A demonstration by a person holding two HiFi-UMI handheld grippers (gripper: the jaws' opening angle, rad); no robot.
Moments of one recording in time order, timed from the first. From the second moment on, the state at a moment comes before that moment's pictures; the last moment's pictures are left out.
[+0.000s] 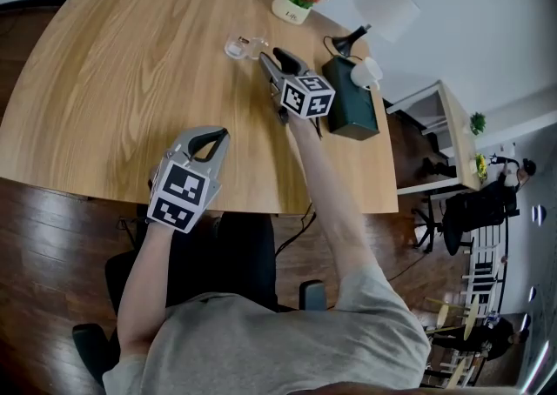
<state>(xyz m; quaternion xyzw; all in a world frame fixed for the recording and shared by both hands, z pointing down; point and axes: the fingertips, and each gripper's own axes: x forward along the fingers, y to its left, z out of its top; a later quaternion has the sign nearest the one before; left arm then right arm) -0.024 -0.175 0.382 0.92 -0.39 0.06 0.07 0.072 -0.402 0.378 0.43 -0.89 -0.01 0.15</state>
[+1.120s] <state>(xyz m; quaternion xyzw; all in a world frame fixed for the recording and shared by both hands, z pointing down) -0.024 -0.175 0.383 0.92 -0.39 0.06 0.07 0.057 -0.275 0.387 0.36 -0.90 -0.03 0.24</state>
